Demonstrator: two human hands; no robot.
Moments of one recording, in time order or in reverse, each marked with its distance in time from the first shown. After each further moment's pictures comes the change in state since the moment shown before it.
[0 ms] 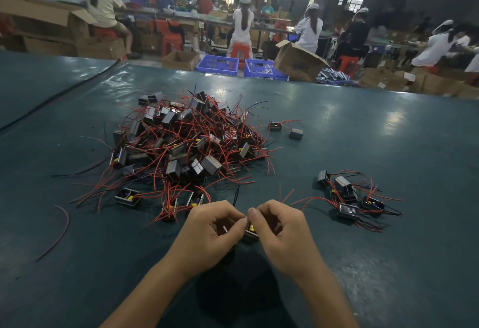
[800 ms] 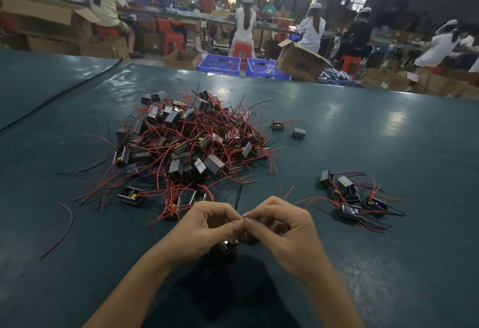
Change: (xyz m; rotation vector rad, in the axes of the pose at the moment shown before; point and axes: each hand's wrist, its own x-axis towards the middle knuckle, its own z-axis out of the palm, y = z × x) left_hand 0.006 0.001 -0.019 -0.492 -0.302 -0.273; right_hand 0.002 -0.012 -0.006 0.225 -0.080 -0.088
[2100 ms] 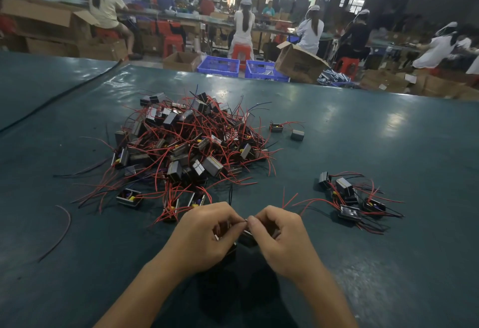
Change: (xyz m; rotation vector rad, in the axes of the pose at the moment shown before) left_hand -0.001 -0.012 0.005 0.769 0.225 0.341; right_hand -0.004 0.018 0.005 -0.266 0.048 0.128
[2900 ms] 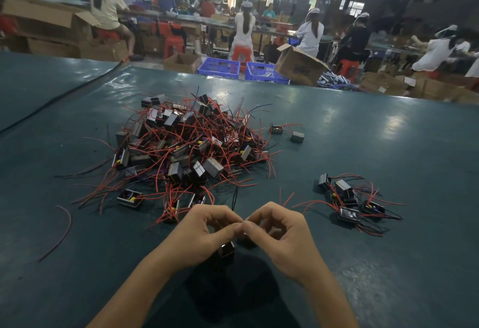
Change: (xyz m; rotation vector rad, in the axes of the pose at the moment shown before) left_hand 0.004 -0.005 -0.009 -0.414 -0.153 -0.214; right_hand 0.000 -0.012 -0.008 0.252 -0.090 0.031
